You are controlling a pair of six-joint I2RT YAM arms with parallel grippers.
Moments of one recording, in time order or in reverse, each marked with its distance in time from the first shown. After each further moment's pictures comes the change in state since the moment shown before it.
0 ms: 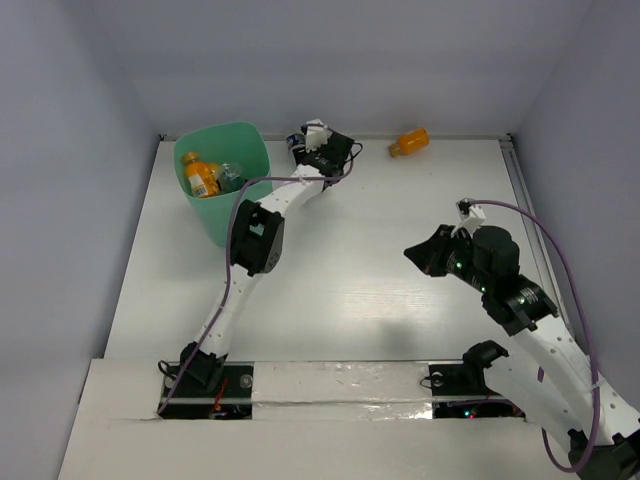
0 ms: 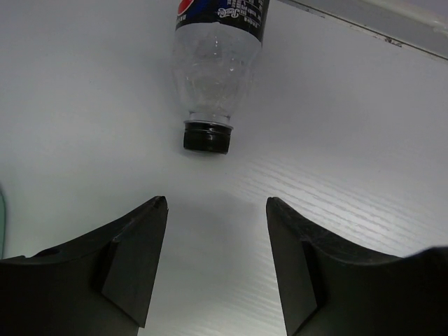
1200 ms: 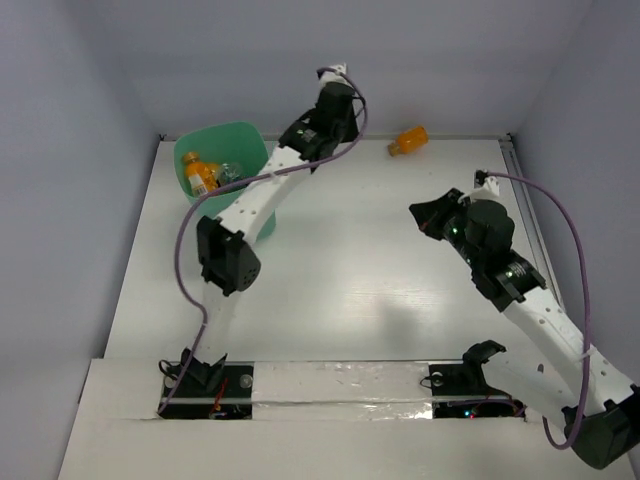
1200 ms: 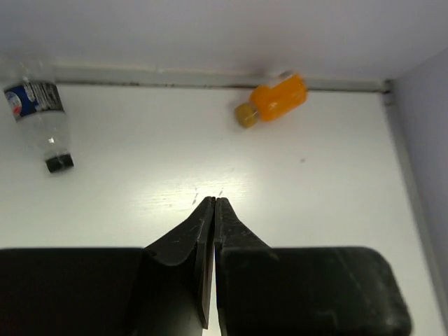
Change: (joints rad) left arm -0.061 -0.459 -0.002 -0.018 0.498 0.151; right arm 0.003 0.212 0.154 0.232 0.308 0.143
